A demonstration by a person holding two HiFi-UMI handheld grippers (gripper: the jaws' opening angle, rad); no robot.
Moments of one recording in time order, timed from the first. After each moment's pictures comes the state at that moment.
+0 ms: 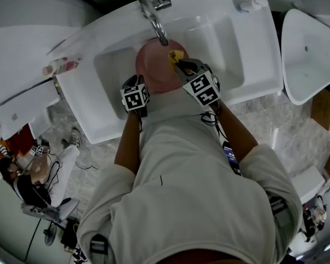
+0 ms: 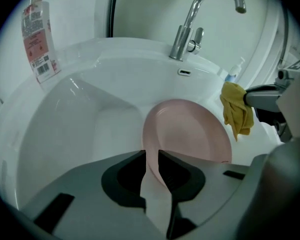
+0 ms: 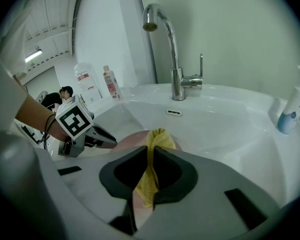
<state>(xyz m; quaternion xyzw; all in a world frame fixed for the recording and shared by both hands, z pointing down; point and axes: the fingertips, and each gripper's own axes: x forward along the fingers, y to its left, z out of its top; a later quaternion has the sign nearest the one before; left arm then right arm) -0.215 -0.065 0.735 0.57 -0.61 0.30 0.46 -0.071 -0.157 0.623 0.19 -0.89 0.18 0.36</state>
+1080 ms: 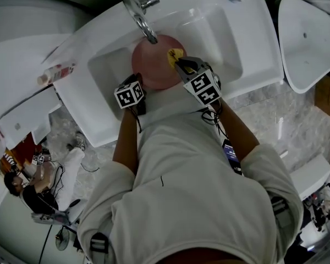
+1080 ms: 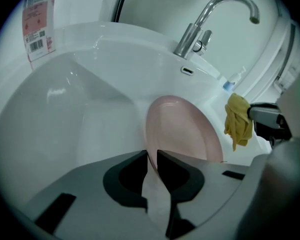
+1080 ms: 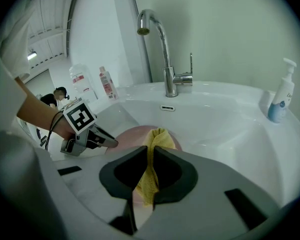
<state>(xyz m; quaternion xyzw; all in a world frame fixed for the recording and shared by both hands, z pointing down) -0.204 -0.071 0.752 0.58 -0.58 0.25 0.51 -0.048 -0.153 0.628 0.21 -0.89 0.19 0.36</state>
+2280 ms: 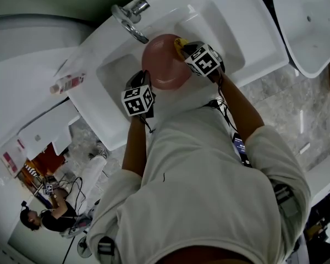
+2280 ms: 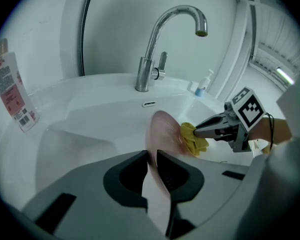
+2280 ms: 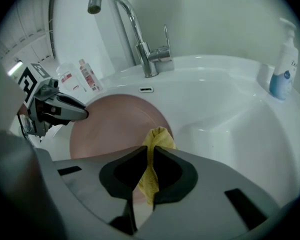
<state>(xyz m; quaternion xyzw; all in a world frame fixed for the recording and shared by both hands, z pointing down) -0.172 -0.112 0.652 0.67 -0.57 0.28 0.39 -0.022 -0.196 0.690 0.23 -0.85 0.25 0.40</state>
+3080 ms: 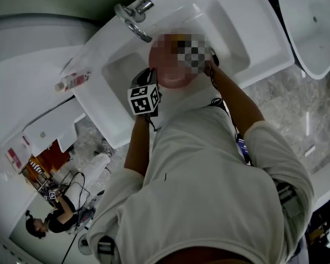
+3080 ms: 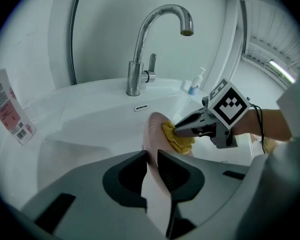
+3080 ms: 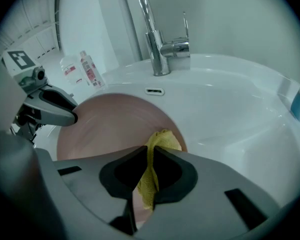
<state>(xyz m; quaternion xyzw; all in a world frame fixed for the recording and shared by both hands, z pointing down) -0.158 -0.119 0.640 0.69 -0.55 0.30 0.36 -0.066 -0.207 0.702 0.19 -0.86 0.22 0.43</state>
